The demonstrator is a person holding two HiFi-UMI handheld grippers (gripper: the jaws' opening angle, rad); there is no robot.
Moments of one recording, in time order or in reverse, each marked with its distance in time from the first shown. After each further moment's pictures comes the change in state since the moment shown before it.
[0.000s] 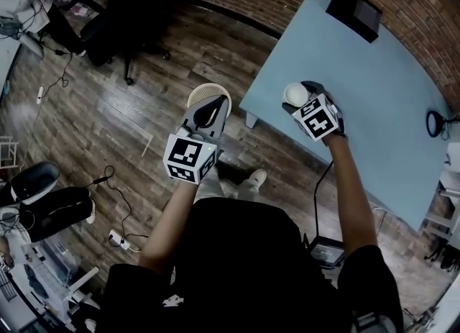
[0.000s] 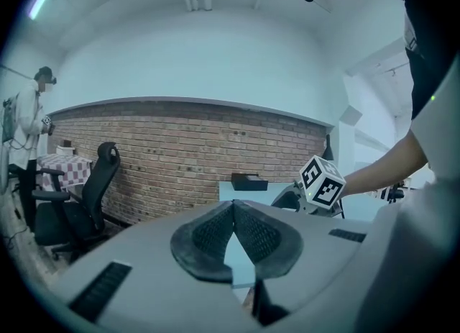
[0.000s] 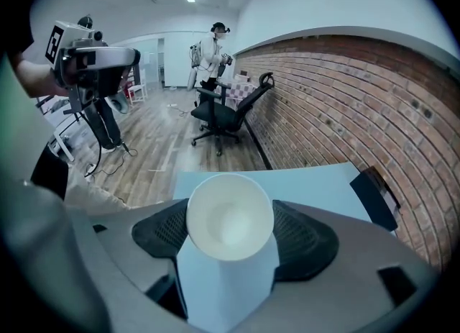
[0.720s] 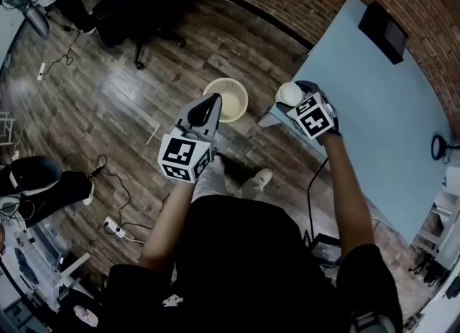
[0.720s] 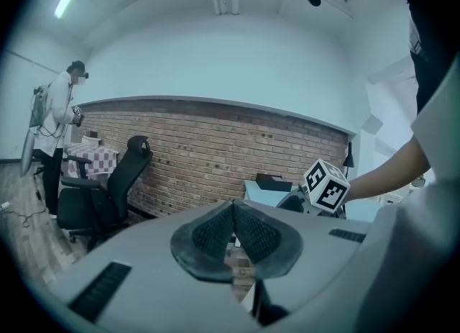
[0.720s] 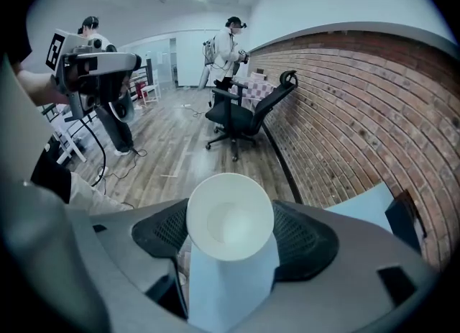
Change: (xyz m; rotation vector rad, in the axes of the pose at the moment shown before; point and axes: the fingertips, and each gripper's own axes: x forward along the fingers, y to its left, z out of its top) left arm -0.057 0.117 -0.020 -0.101 -0.009 0.128; right arm 0.071 0.063 0.096 -0.054 0.009 0.109
